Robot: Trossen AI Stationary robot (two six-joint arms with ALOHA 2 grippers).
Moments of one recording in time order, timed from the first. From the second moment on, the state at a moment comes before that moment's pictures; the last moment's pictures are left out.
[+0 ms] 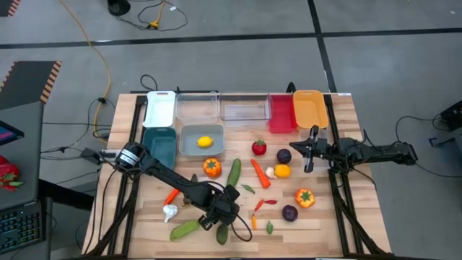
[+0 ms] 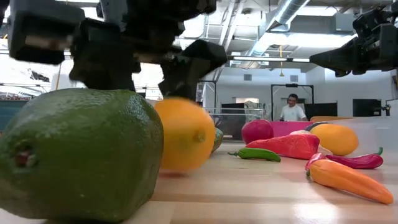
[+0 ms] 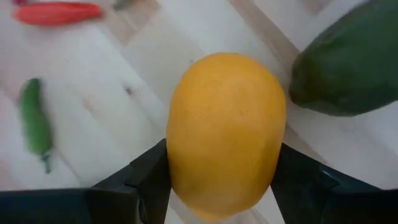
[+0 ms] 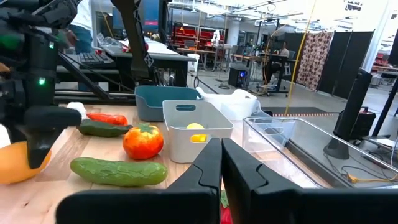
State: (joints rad) left arm -0.41 2.04 1.49 -0.65 -0.05 0.32; right arm 0.07 0.02 0.02 0.04 0.32 -0.12
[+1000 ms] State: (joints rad) left arm 0.25 1.69 1.49 -1.14 -0.11 0.09; right arm 0.07 0.02 0.02 0.04 0.32 -0.12
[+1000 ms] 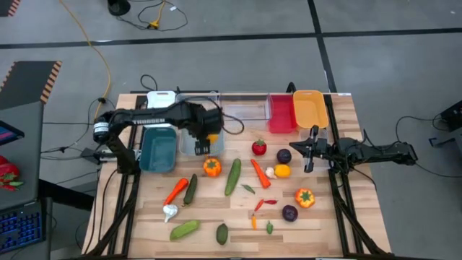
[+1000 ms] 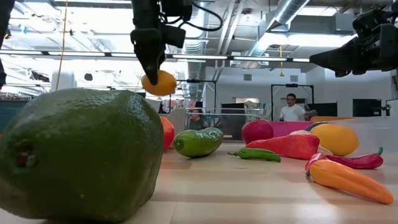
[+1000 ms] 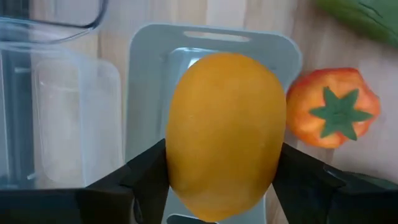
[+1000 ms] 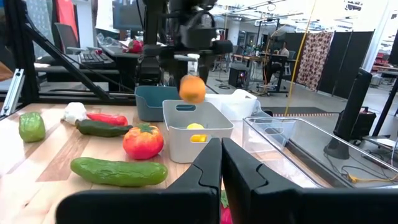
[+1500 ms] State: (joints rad) left arm 0.32 1.69 1.49 -1.15 -0.10 0.17; right arm 0.07 0.02 0.02 0.04 0.32 -0.12
